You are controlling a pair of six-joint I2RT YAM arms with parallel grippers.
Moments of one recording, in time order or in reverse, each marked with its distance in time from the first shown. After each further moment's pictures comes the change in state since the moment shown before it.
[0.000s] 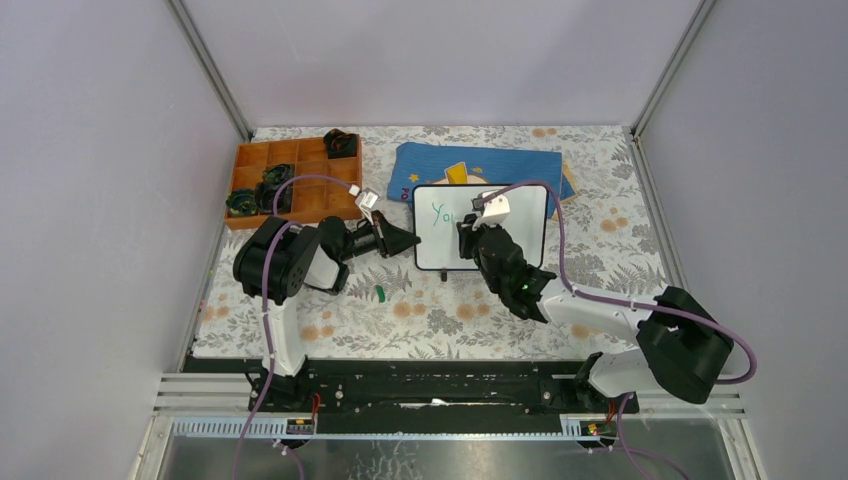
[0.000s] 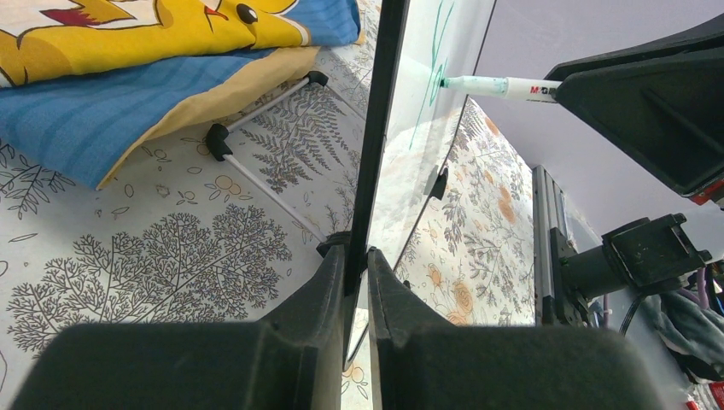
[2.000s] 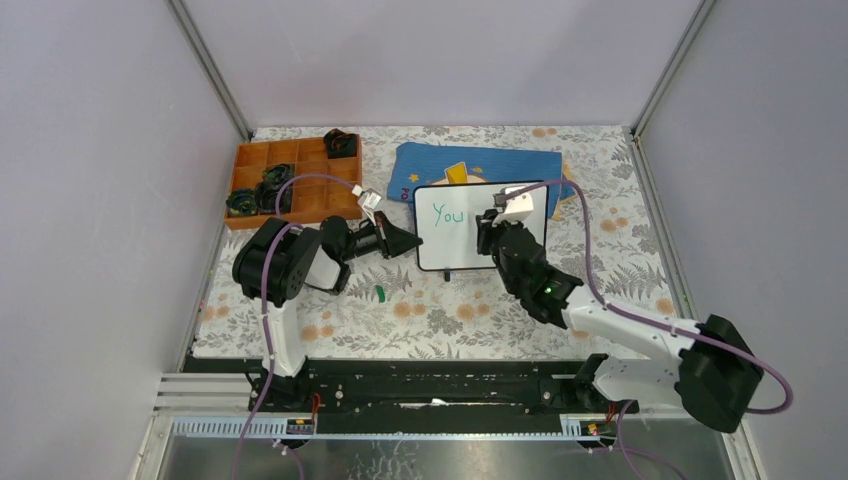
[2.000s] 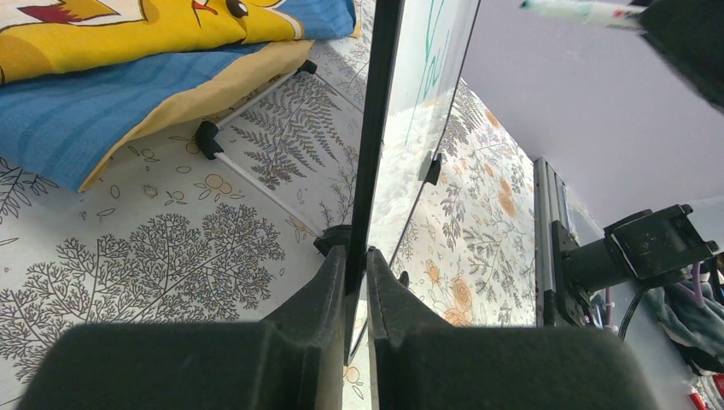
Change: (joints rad) left arm -0.017 -0.016 0.000 -0.030 -0.005 0.023; right arm -0.022 -0.154 0.003 -0.135 0.049 -0.030
